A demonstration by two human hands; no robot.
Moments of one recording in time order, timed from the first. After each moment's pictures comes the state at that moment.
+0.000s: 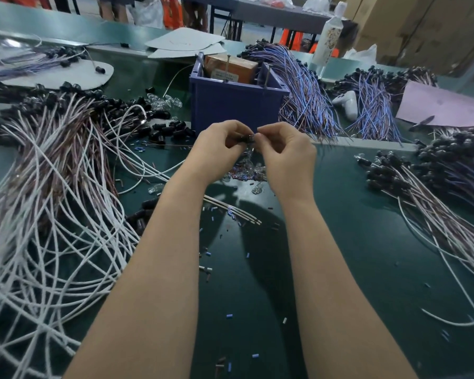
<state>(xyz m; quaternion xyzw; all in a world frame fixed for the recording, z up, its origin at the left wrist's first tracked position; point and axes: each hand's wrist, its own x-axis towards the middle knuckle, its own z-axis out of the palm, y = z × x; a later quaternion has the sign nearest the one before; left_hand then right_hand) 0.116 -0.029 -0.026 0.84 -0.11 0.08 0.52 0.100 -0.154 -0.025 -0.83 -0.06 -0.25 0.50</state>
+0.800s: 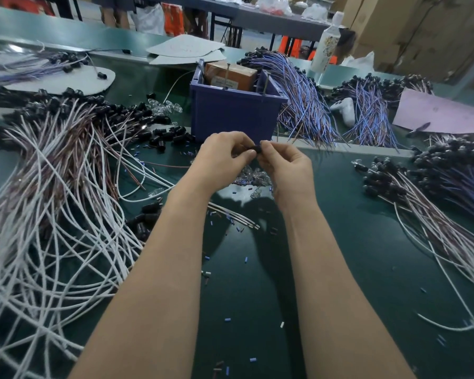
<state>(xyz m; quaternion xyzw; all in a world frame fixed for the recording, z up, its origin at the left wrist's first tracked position) 0.111 -0.034 -0.026 0.89 -0.13 0.12 0.43 0.109 -0.159 -0.037 -0.63 0.03 -0.10 0.77</state>
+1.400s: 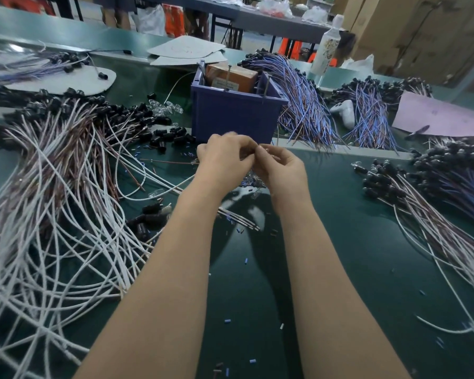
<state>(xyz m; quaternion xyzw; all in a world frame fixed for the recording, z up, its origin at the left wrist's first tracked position) 0.113 -0.046 -0.027 0.92 -0.07 0.14 0.36 0.111 -0.152 -0.038 -0.62 0.04 -0.07 0.78</state>
